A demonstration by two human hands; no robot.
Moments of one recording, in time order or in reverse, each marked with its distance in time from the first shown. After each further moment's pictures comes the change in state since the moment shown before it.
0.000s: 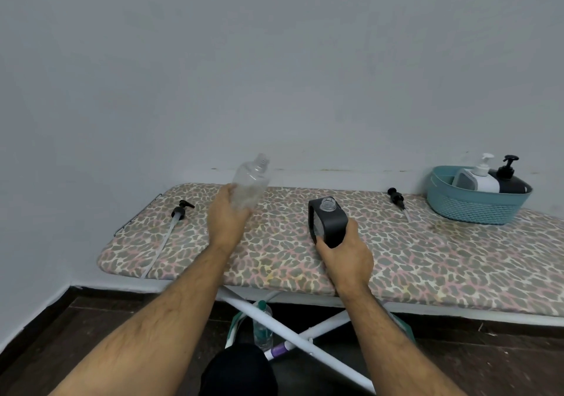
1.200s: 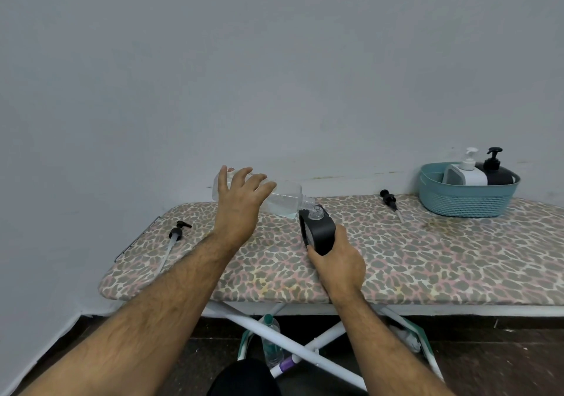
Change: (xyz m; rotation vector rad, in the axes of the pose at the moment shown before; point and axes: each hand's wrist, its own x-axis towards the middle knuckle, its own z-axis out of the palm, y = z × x) left_hand 0.009 0.061 0.003 0.836 0.004 0.845; right_hand -0.002 -0.002 -0.003 0.019 -0.015 0.013
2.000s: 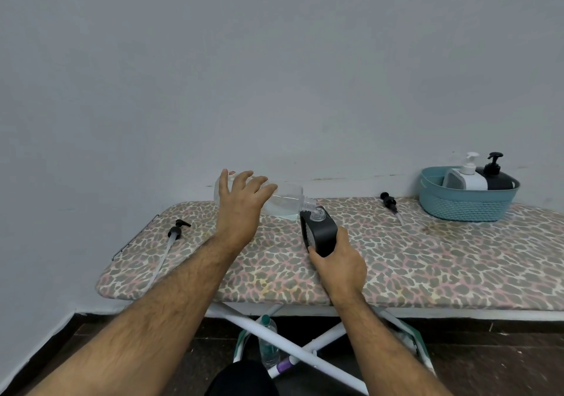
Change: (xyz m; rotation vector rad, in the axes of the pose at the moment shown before) left_hand -0.005 -0.001 0.005 -0.043 -0.006 -0.038; right_hand 0.000 0.000 0.000 -0.012 0.003 0.001
